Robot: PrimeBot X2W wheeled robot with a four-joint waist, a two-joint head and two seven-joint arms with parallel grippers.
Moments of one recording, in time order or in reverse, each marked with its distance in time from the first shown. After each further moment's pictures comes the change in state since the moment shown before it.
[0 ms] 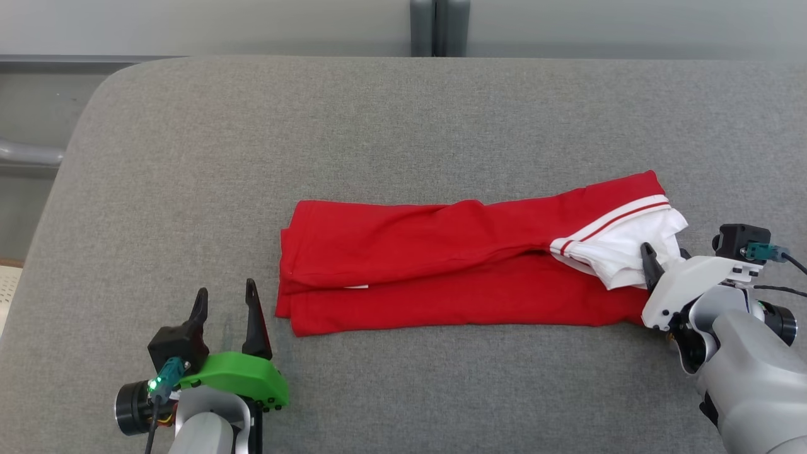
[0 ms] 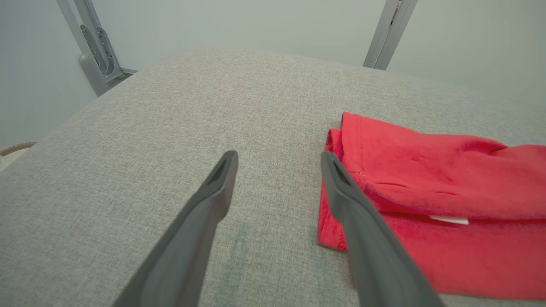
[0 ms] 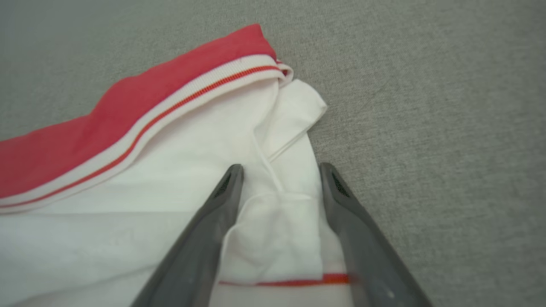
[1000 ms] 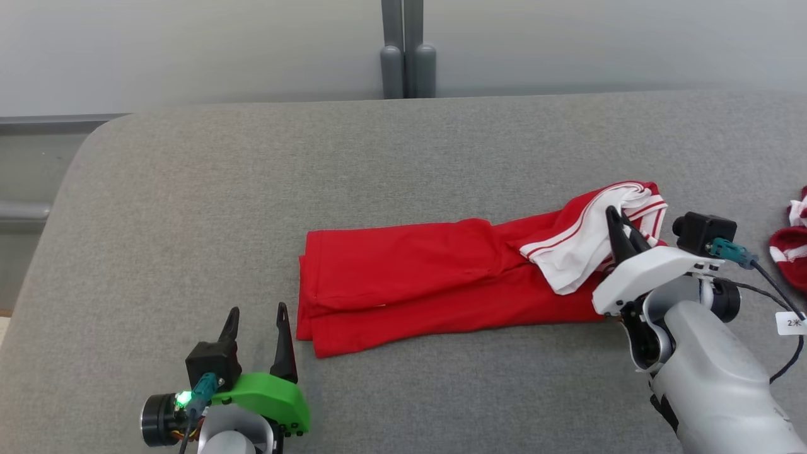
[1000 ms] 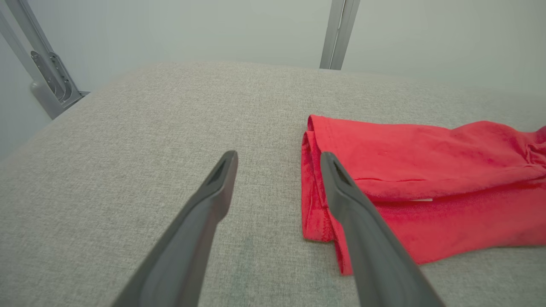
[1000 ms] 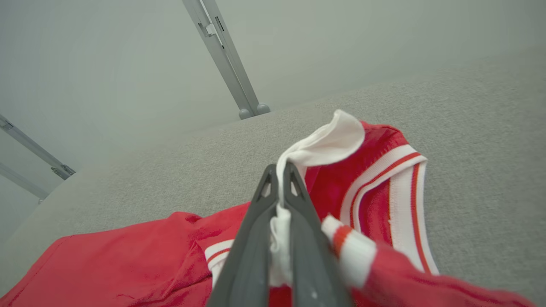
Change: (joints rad) left arm 0.029 0.000 -0.082 0.030 0.028 -0.003 0.000; right arm 0.083 0.064 0.062 -0.289 0.062 0.000 -0.138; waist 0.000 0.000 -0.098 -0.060
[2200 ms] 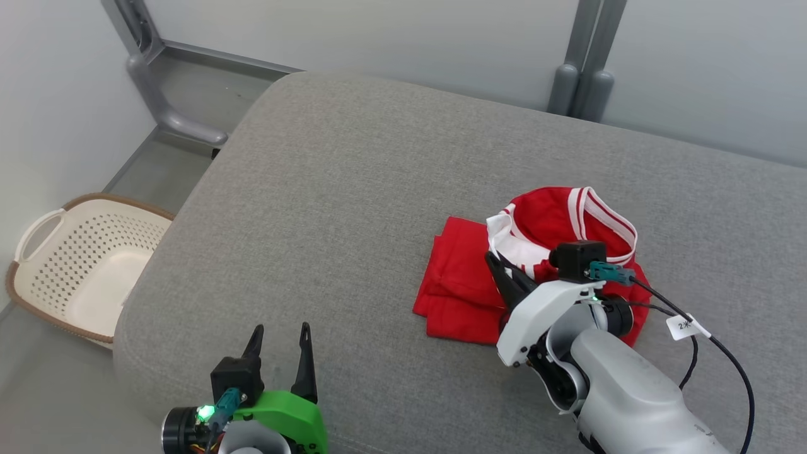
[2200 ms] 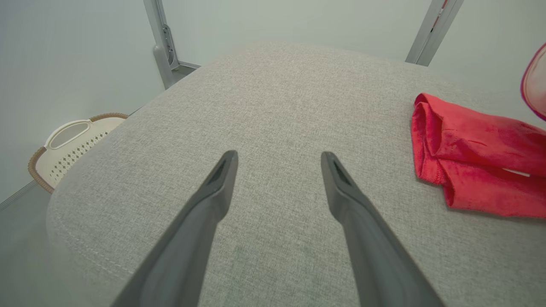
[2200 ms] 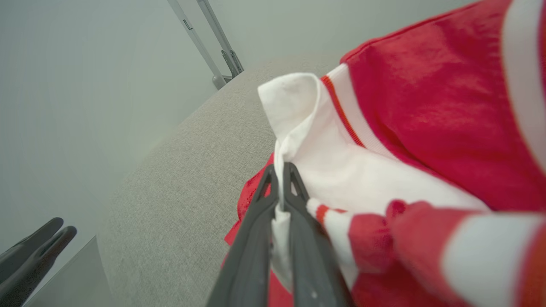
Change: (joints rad) left arm 0.028 0.000 -0.073 0.011 -0.014 0.002 0.000; right arm 0.023 0.094 0.332 -0.079 0.092 0.000 0.073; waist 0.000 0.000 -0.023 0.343
